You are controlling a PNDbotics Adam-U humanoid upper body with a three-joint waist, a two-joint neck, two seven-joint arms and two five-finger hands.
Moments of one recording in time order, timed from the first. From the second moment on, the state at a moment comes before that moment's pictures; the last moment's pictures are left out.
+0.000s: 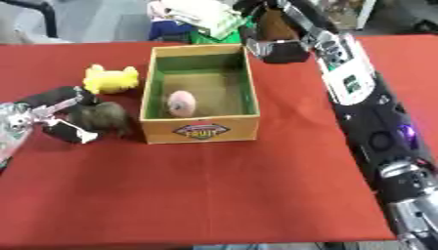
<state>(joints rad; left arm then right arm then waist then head) -0.64 0.55 -0.27 -1.09 -0.68 -0.26 -0.33 -0.97 -0.24 0.11 -1.04 0.41 -0.69 0.29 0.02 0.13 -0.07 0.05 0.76</state>
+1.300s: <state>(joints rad) -0.81 0.57 -0.20 -1.06 -0.51 -0.17 -0.15 -0.95 -0.18 0.24 -1.01 0.48 -0.78 0.38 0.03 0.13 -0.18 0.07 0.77</state>
